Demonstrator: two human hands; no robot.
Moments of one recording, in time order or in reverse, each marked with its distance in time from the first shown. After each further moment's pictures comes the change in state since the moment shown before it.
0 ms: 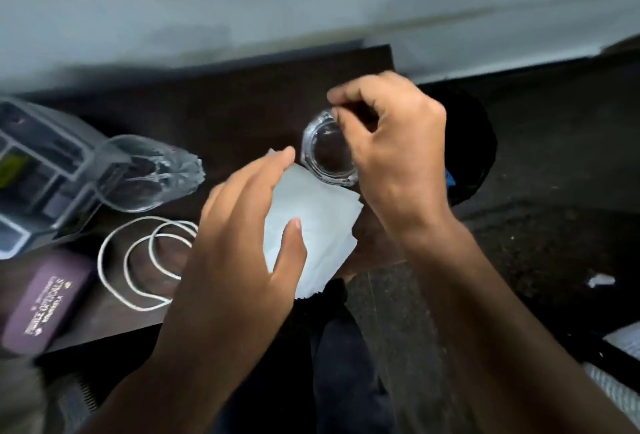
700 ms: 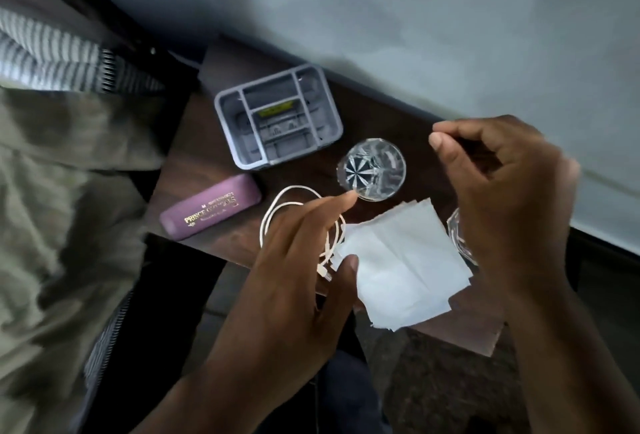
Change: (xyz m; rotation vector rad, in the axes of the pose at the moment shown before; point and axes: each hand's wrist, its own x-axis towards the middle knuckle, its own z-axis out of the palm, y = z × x) left_hand -0.079 -0.073 -0.077 -0.216 0.297 -0.169; right_hand 0.001 -0.137 0.051 -0.065 -0.272 -0.261
